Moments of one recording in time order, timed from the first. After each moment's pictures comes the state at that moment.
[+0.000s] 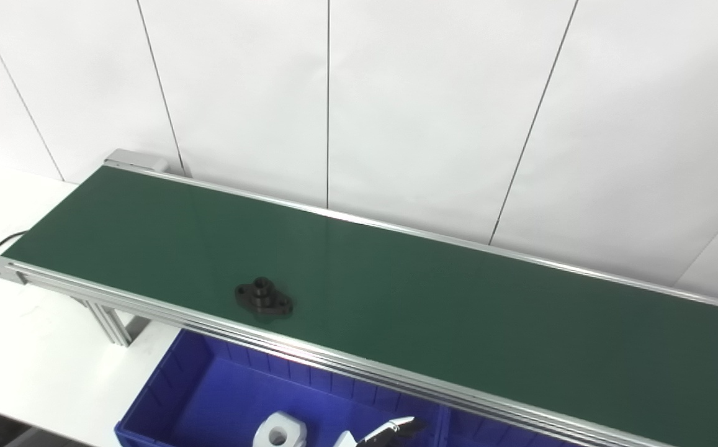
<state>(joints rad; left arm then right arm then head) 0.15 0.19 -0.77 0.34 0.25 -0.44 0.70 0.26 -0.11 0.23 0.25 0.01 -0.42 0.00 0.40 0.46</state>
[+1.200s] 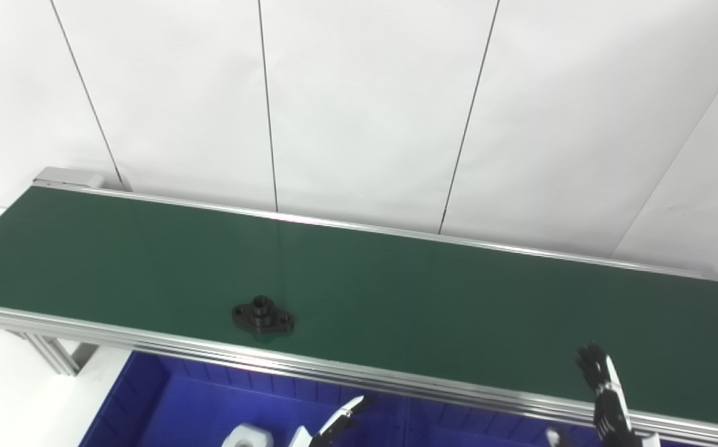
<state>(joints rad) 0.16 0.23 -0.76 0.27 0.22 -0.44 0.70 0.14 -0.16 0.16 -0.10 -0.23 -0.42 -0.16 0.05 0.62</state>
